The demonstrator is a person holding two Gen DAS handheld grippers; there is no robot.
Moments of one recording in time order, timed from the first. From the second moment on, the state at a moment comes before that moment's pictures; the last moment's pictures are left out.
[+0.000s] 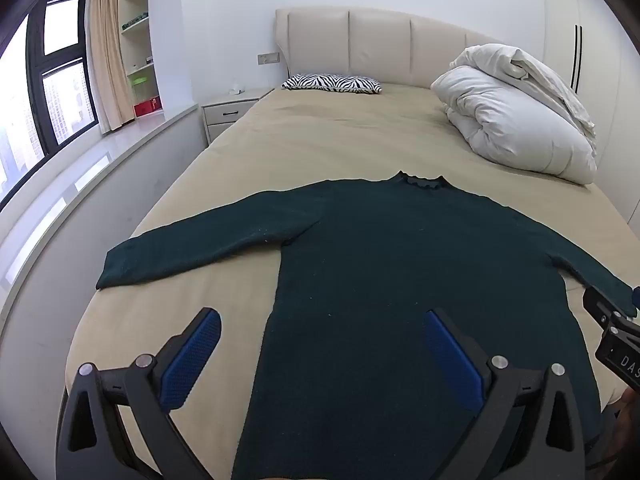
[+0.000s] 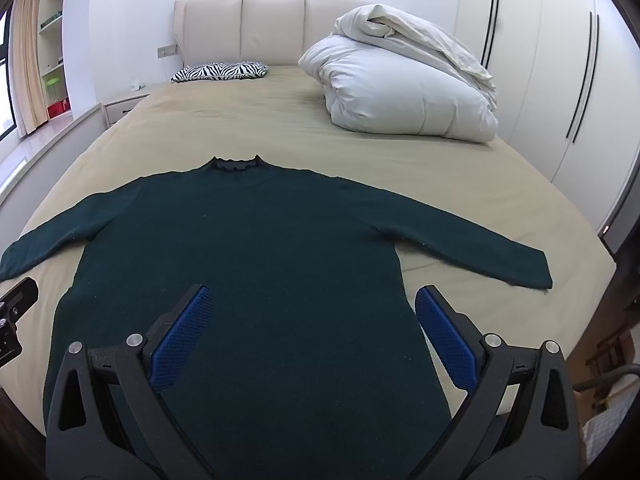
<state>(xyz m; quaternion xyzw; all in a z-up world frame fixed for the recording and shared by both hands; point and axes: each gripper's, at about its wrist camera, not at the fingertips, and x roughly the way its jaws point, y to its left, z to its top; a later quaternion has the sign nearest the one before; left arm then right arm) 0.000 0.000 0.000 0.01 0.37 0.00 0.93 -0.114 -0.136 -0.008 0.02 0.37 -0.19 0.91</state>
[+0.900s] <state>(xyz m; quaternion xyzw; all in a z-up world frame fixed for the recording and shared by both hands) 0.000 0.000 0.000 0.01 0.38 0.00 0.93 -0.108 -0.133 -0.018 0.02 0.38 -0.19 0.91</state>
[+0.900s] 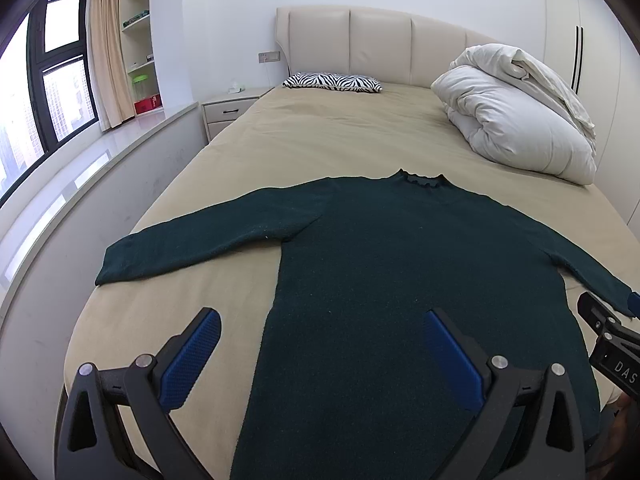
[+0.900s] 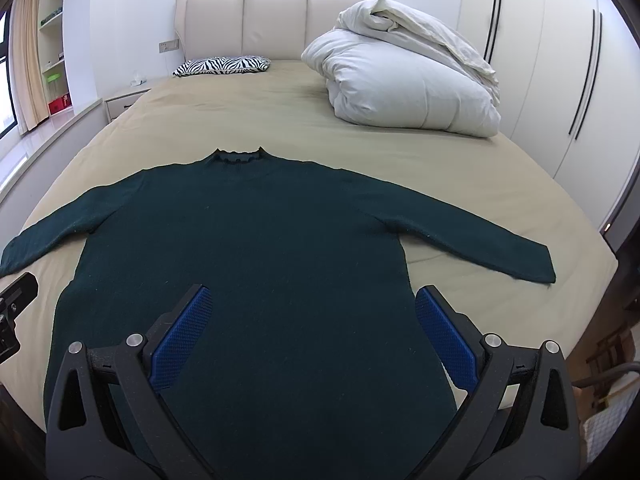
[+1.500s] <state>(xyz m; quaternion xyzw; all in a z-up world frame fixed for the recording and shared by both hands) 0.000 -0.001 0.001 0.01 0.38 -0.01 0.93 -0.108 -0.137 -0.018 0.03 0.38 -0.18 0.90</state>
